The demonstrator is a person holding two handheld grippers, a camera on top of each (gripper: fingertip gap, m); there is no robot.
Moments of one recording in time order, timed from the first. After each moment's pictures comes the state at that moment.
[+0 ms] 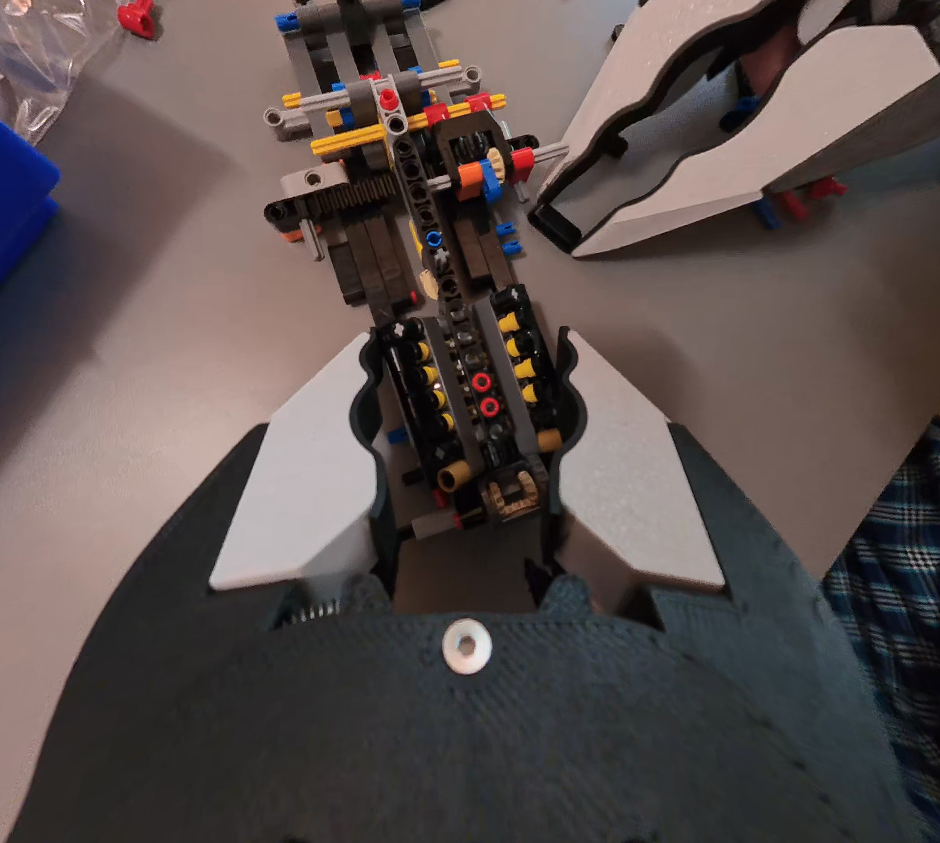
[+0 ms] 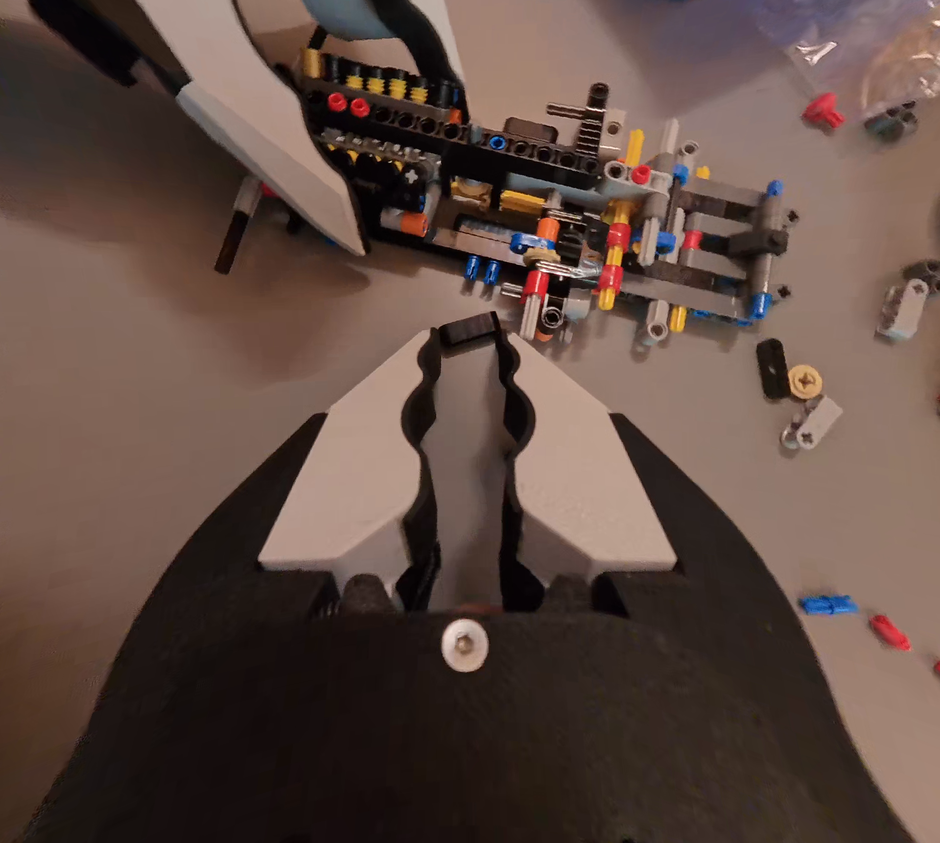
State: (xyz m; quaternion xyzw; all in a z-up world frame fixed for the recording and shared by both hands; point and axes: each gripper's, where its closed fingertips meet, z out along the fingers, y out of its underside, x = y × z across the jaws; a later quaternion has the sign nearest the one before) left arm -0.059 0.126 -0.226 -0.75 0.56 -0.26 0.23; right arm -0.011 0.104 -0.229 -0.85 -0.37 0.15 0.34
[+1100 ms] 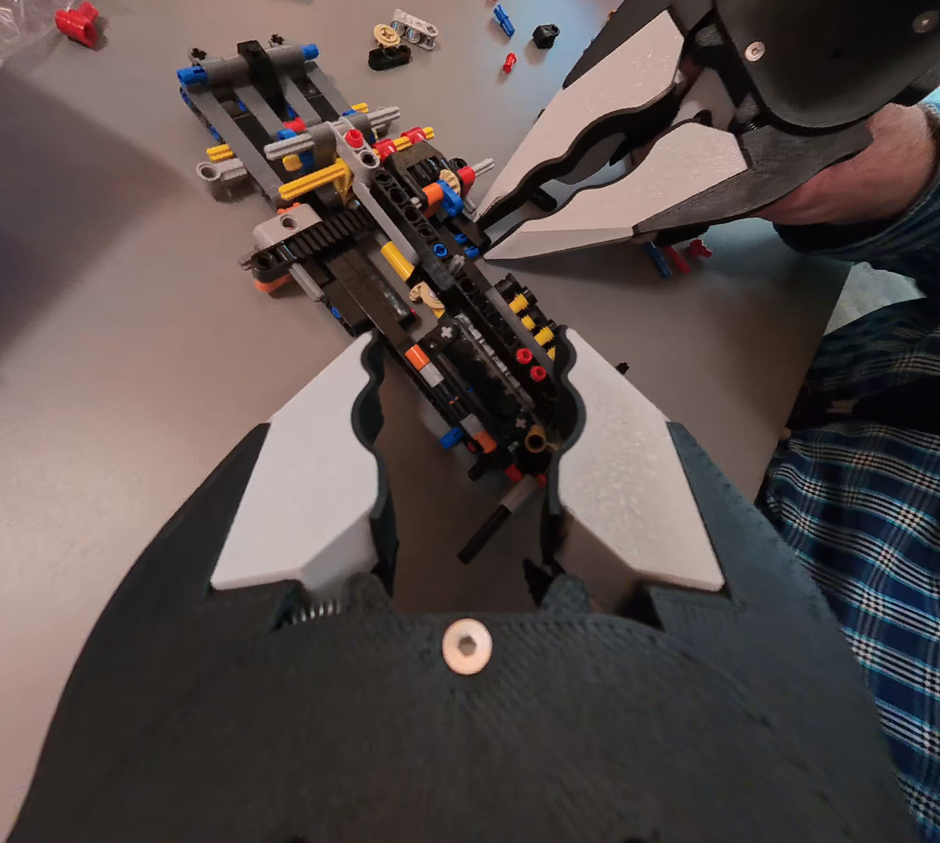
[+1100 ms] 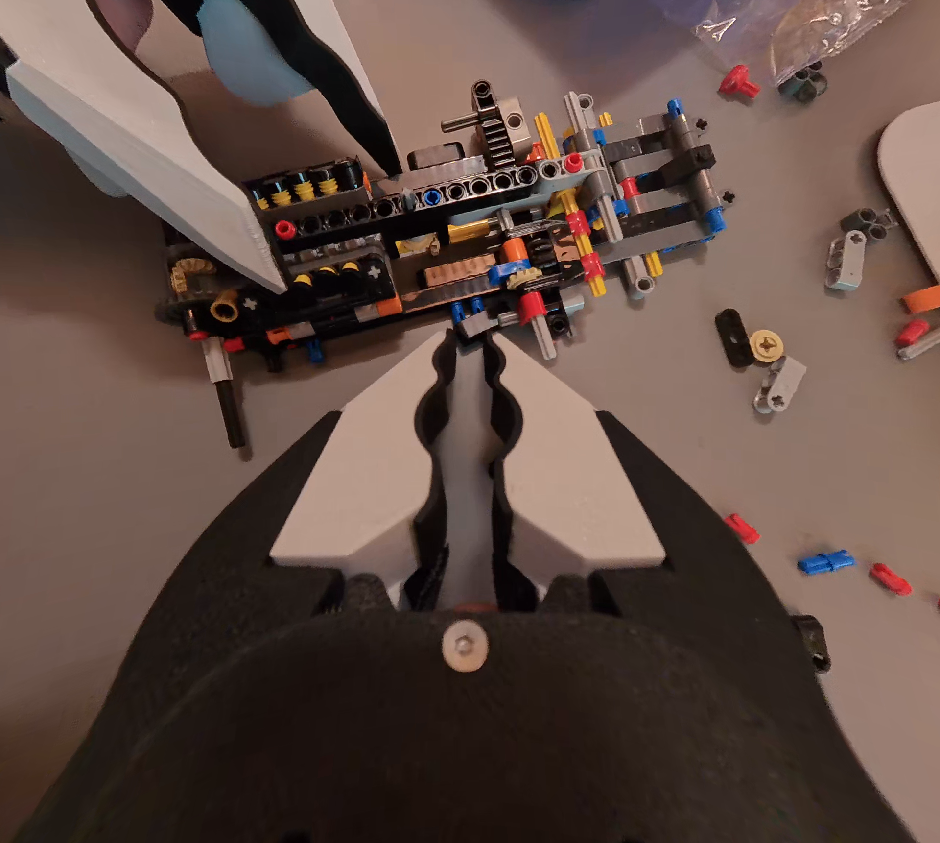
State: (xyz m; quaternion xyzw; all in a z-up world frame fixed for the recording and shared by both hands) left arm -0.050 0.116 -0.211 -0.74 0.52 -0.38 0.20; right arm -0.004 0.120 -0.229 -0.88 -0.30 0.12 0.36
